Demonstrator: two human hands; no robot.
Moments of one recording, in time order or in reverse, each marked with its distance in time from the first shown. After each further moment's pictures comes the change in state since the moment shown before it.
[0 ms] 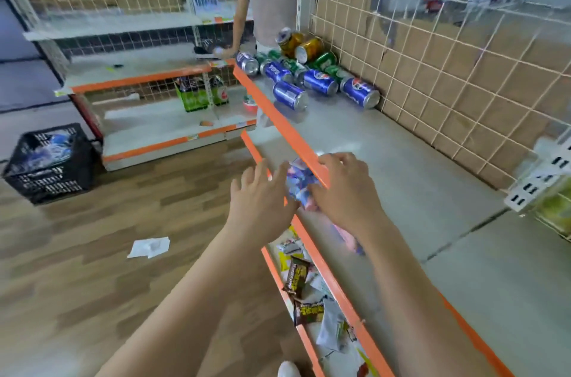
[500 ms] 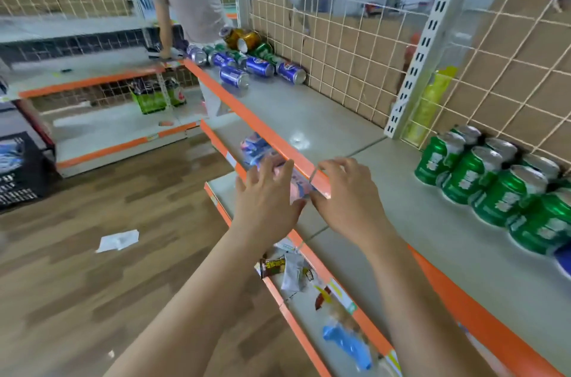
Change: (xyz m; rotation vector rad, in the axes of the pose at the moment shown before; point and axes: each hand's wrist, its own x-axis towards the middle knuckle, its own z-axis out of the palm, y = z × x) left_hand -0.205 0.122 -0.011 -0.047 0.043 0.192; right_hand -0.247 0.049 -0.071 -0.092 0.110 0.108
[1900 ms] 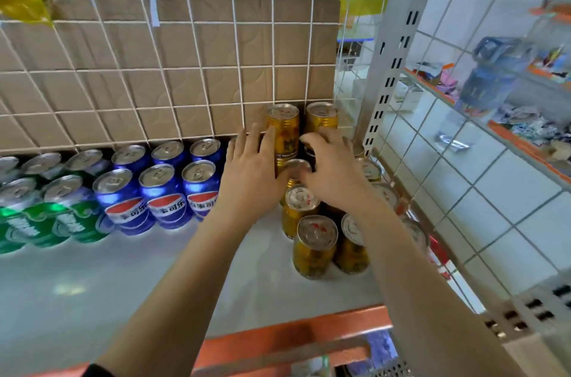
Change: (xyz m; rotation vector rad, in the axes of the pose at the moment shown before) left_hand -0.120 0.575 0.089 -0.353 -0.256 1.029; right_hand -0.338 0.409 -0.260 -0.121 0.390 0.895
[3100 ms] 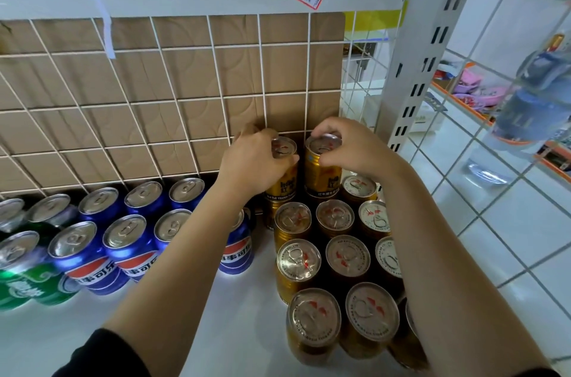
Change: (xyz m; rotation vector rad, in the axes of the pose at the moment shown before) left_hand 0.120 -0.002 0.010 -0.047 -0.058 -0.098; right_hand 0.123 0.065 -0.032 0.327 -0.152 -0.068
